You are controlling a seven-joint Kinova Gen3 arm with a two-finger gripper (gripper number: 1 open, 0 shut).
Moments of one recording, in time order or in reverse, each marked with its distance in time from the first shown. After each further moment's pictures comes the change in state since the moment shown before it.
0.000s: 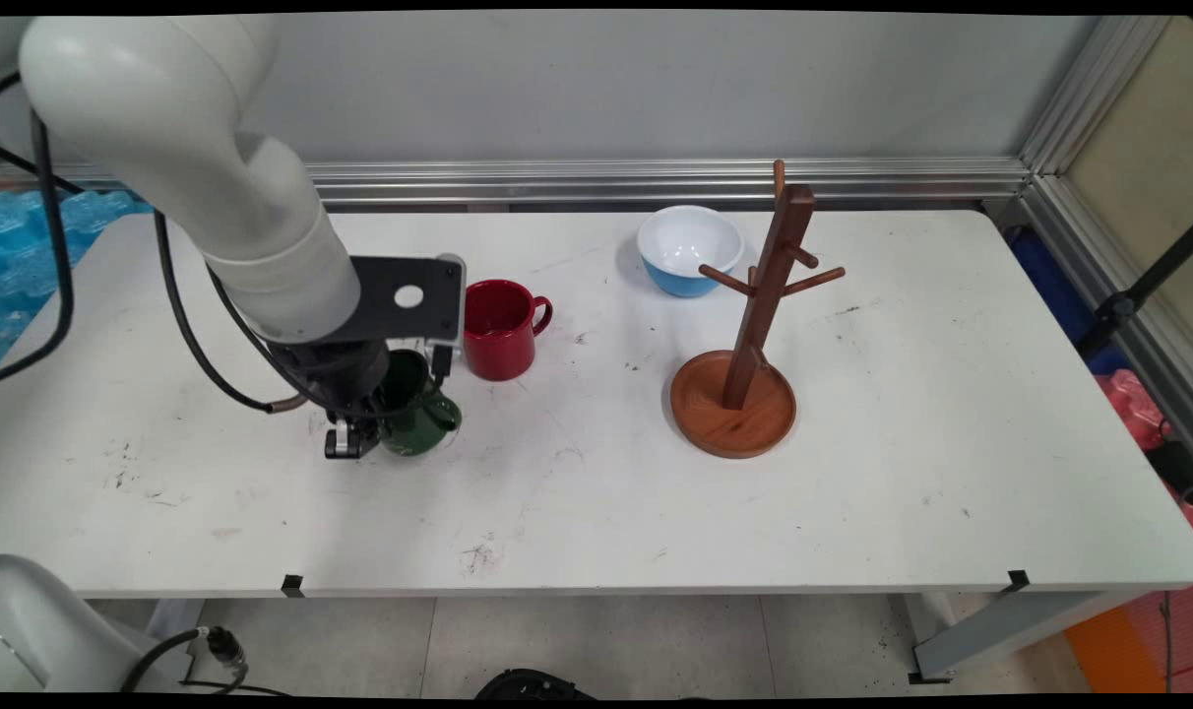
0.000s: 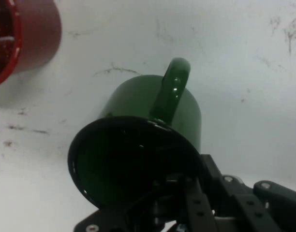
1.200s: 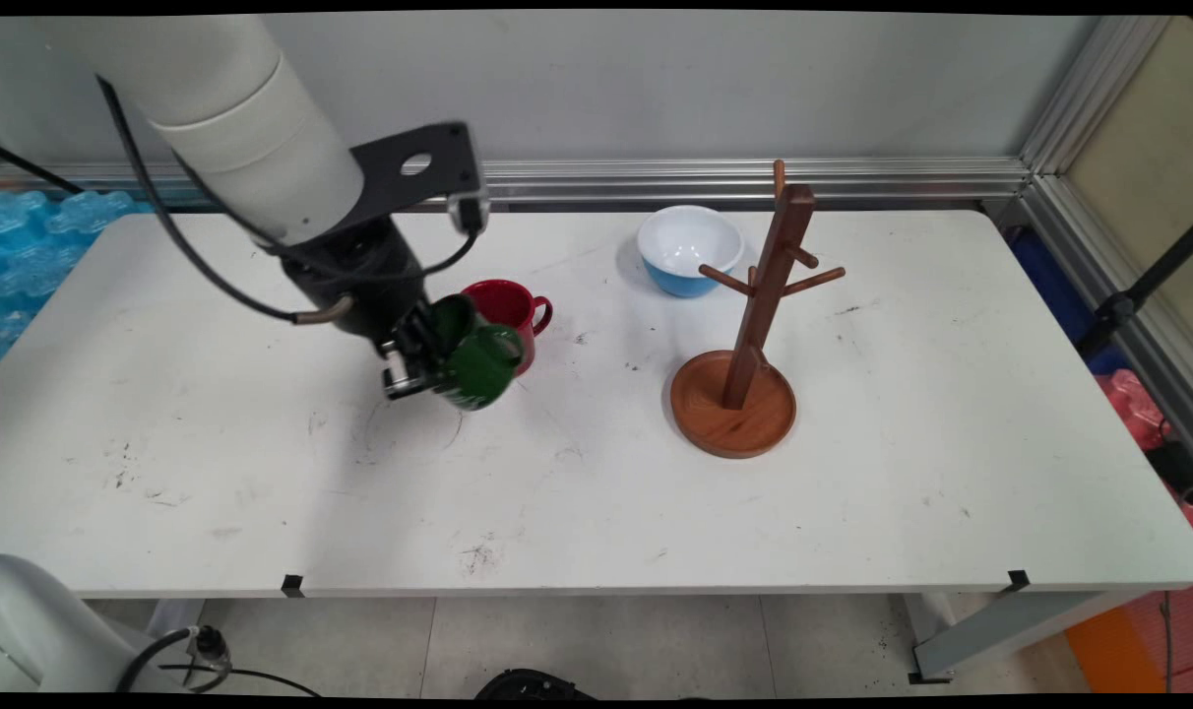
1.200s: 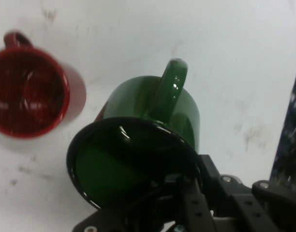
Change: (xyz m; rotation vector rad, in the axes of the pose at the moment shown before) arm 0.002 -0.022 -0.068 -0.061 0.229 -0.203
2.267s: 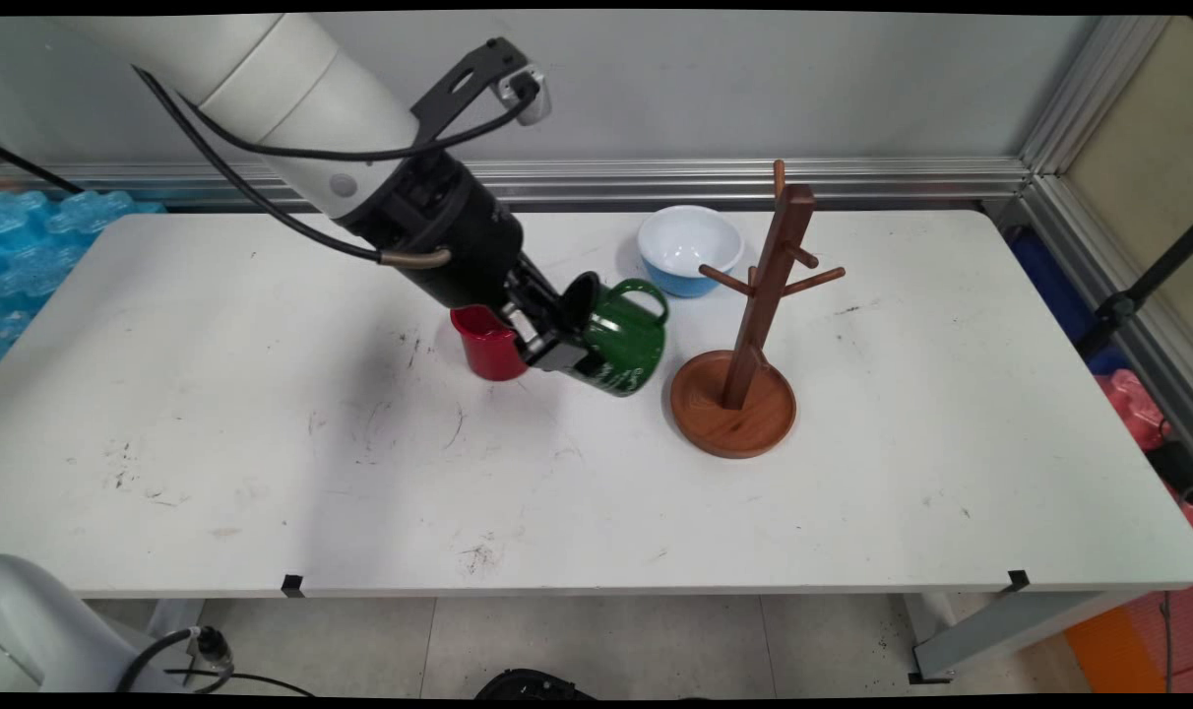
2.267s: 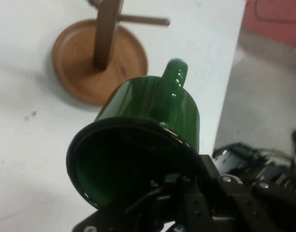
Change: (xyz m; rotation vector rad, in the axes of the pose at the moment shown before) arm 0.024 -0.006 -0.007 -0.227 0.378 -0.181
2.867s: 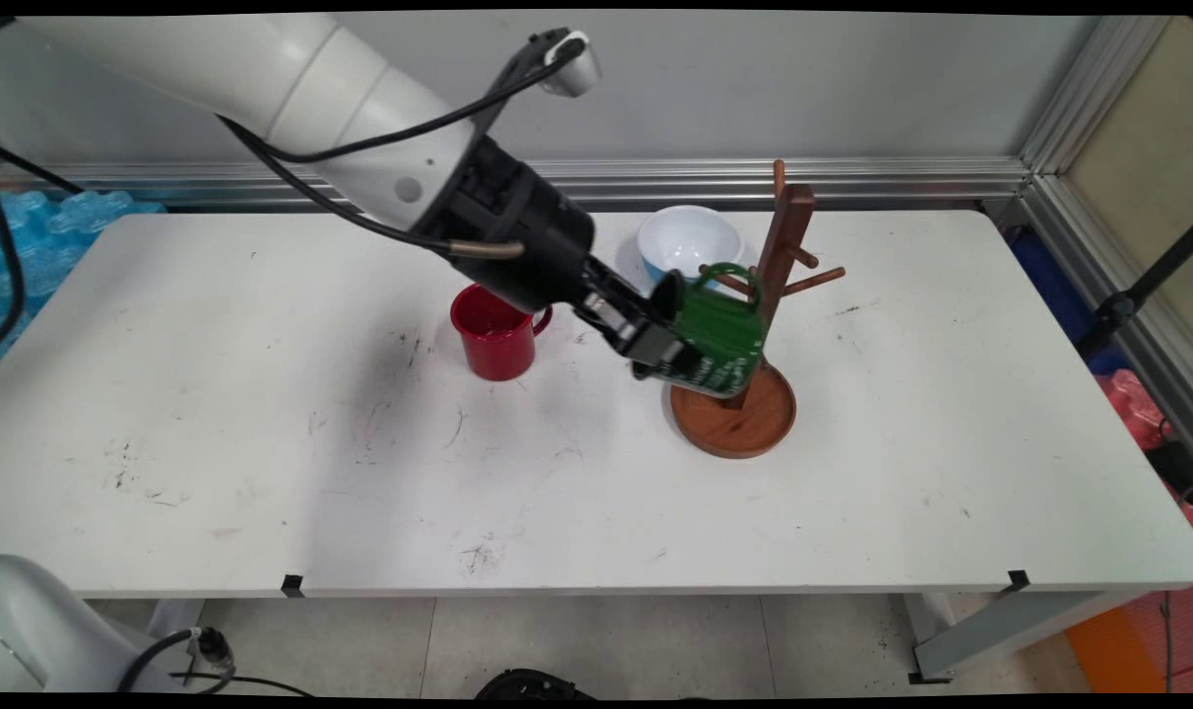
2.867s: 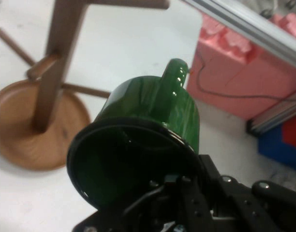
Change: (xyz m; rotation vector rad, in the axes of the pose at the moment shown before) arm 0.011 0.005 0.024 -0.156 0.179 -0.111
